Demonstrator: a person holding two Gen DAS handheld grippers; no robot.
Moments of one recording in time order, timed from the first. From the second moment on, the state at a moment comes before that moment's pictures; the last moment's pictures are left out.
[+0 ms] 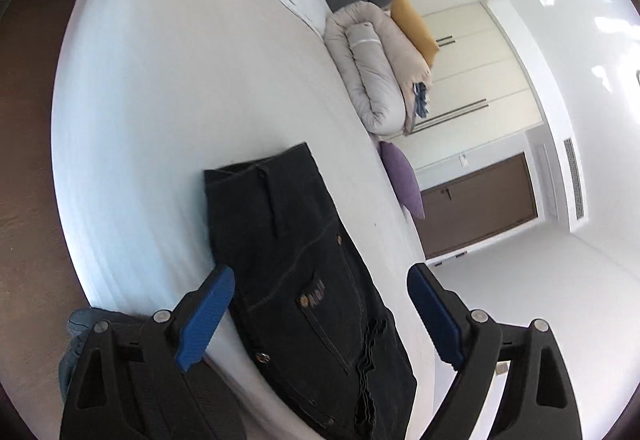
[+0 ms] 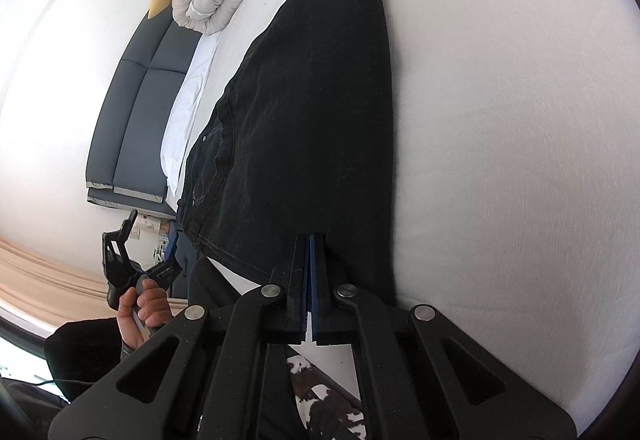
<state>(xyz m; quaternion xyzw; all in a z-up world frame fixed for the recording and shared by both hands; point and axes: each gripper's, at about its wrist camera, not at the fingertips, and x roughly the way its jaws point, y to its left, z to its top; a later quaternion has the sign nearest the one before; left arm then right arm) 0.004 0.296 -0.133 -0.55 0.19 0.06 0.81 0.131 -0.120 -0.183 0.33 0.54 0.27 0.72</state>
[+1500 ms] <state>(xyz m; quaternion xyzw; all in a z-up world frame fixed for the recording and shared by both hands) 0.067 0.320 -0.184 -0.62 0.19 0.02 0.76 0.278 0.069 -0.152 0.25 0.60 0.33 0.69</state>
